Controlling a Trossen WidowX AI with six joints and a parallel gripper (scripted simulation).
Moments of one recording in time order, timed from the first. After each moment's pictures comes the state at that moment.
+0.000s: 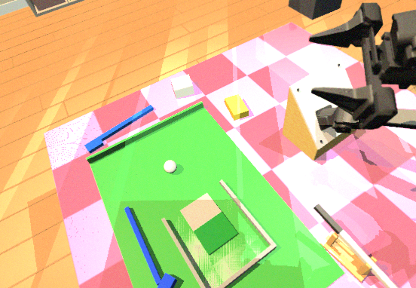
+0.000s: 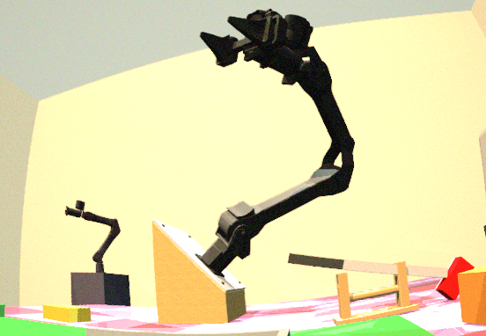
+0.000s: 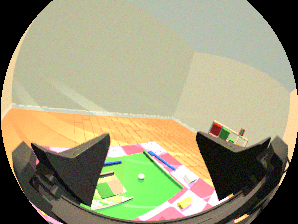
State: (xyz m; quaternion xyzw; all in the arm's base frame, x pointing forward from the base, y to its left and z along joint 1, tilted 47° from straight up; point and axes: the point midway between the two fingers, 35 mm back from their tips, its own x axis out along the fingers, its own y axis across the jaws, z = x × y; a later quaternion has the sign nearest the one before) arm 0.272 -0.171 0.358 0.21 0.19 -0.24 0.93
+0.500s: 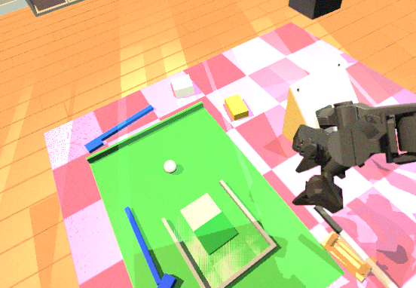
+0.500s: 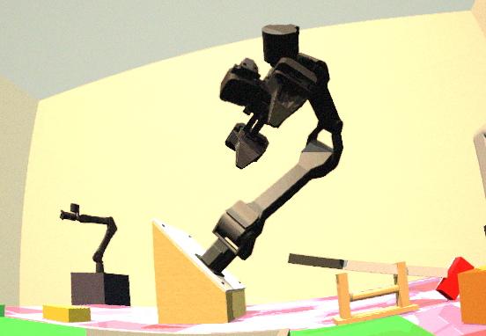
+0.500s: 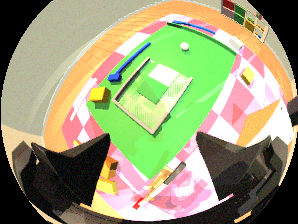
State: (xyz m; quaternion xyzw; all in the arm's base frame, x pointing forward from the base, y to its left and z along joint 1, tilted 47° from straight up) arm 0.289 0.035 0.232 0.57 0.52 -0.09 0.63
